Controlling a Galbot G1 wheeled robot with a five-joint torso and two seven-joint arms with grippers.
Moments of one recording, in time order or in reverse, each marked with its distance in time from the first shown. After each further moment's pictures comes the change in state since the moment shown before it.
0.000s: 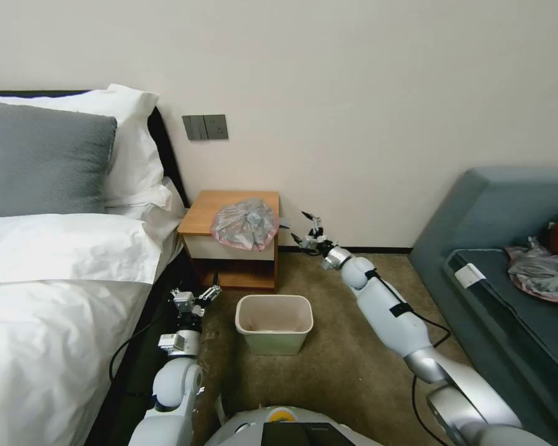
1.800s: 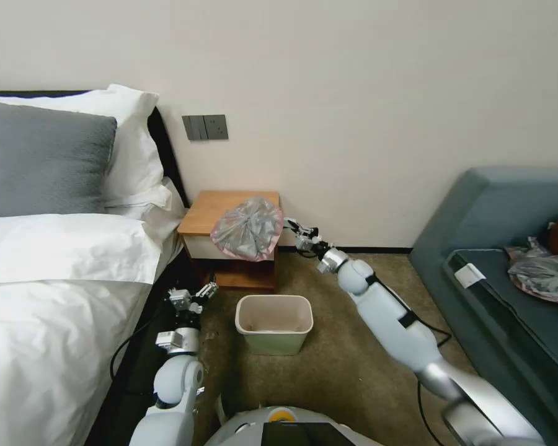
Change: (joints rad) left arm -0.026 -0.011 -0.014 -0.009 -0.062 0.018 -0.030; right arm -0.139 -0.093 -0.028 0.321 0.179 -0.178 -0.033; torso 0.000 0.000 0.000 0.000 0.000
